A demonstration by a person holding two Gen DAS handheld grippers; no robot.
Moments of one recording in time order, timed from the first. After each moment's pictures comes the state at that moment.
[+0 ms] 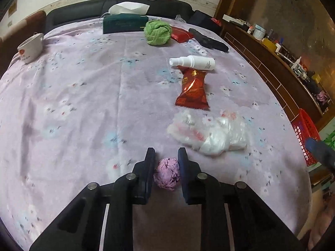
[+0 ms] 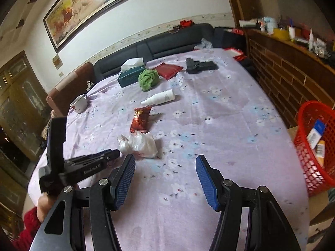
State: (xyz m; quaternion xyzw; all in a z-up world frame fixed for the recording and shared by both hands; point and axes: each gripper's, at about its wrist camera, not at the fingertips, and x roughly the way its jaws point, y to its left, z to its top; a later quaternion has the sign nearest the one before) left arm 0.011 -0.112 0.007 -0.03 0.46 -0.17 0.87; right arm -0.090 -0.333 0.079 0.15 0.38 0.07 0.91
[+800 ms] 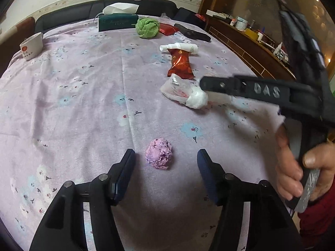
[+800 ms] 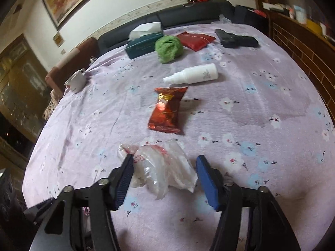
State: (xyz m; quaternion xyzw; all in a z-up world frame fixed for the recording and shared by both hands) left arm -0.046 -0.087 0.006 -0.01 0.45 -0.22 0.86; right arm -0.001 -0.255 0.033 0.11 0.44 0.10 0.89
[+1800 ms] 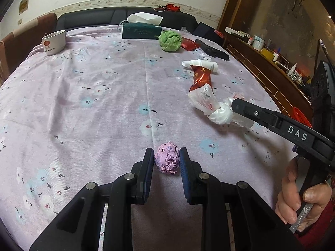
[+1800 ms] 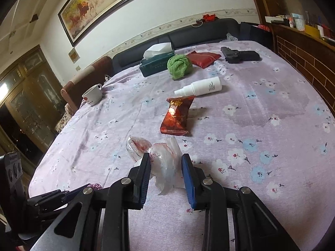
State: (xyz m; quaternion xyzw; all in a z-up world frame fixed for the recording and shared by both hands) left arm -0.045 -0.072 0.010 -0.04 0.42 -0.15 0.89; right arm -0.032 -0.265 0.030 0.14 0.36 0.14 0.91
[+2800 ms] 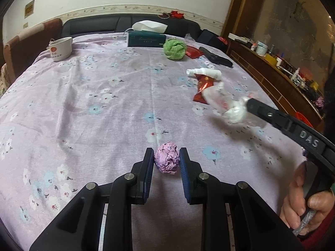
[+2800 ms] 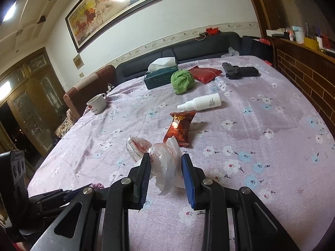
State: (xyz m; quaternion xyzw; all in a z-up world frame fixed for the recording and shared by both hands) left arm -0.052 -0.069 0.017 -0.04 0.40 -0.13 0.91; right arm -0.048 -0.265 0.046 0.12 0.32 0.13 0.93
